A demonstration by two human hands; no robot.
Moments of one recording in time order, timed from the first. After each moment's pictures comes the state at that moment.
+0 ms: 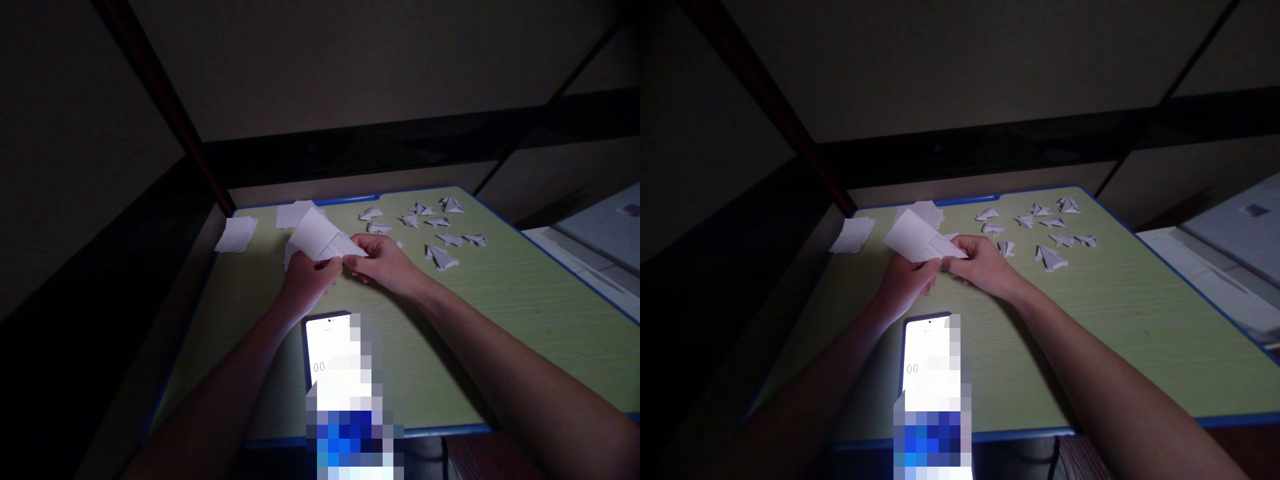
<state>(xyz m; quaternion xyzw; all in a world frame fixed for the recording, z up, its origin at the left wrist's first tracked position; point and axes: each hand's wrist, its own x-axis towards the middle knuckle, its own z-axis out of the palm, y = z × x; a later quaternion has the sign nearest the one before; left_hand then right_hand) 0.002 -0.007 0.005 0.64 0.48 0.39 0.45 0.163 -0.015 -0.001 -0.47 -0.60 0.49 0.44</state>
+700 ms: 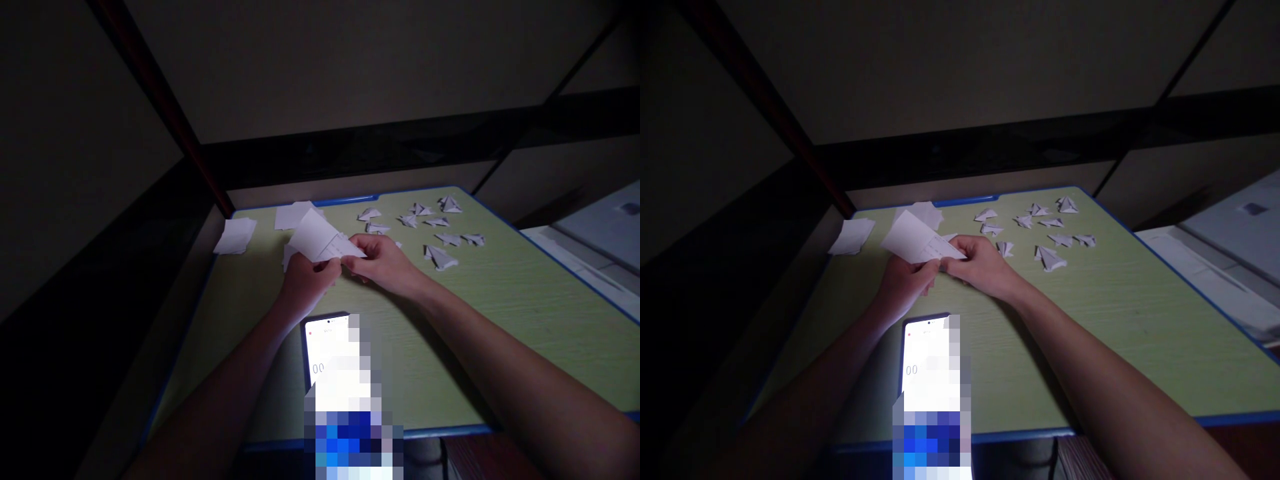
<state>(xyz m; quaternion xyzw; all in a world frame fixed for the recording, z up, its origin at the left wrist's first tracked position) 0.002 -0.008 0.003 0.65 0.48 0.39 0.44 0.163 -0.016 0.000 -0.48 -0.61 0.46 0.43</state>
